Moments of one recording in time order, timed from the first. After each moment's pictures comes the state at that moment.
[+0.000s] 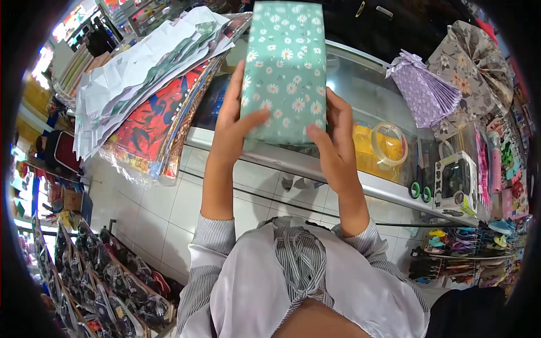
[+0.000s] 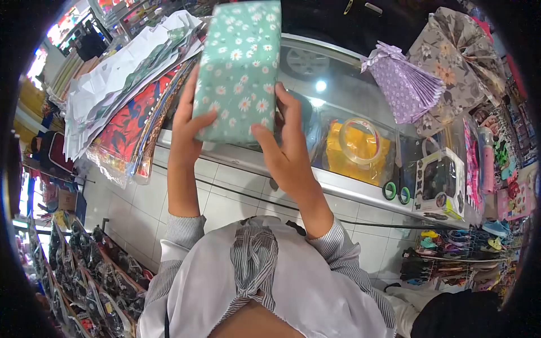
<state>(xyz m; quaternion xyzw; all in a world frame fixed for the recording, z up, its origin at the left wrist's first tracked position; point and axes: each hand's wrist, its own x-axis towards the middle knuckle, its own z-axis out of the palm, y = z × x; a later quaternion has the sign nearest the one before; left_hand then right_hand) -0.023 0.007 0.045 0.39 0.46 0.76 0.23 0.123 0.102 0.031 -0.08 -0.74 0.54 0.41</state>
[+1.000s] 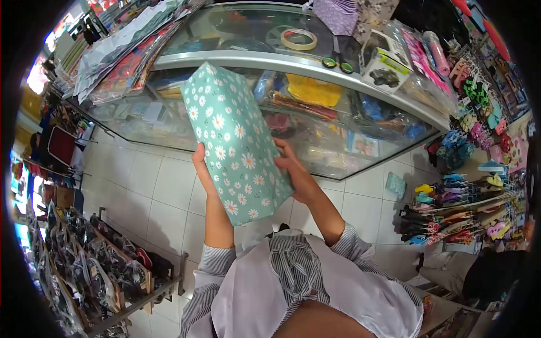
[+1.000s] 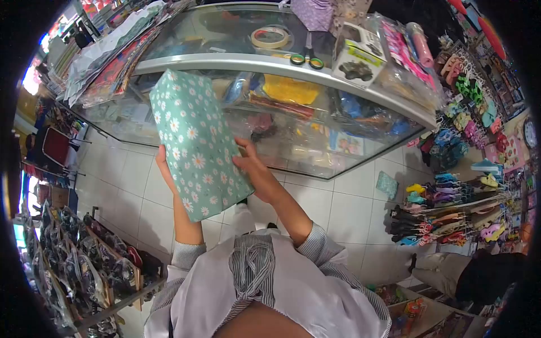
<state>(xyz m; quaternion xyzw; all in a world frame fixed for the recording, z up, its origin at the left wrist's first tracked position) 0.261 -0.141 -0.044 0.10 0.29 0.86 0.40 0.389 -0.021 -0.067 -0.12 -0.54 0.82 0.15</state>
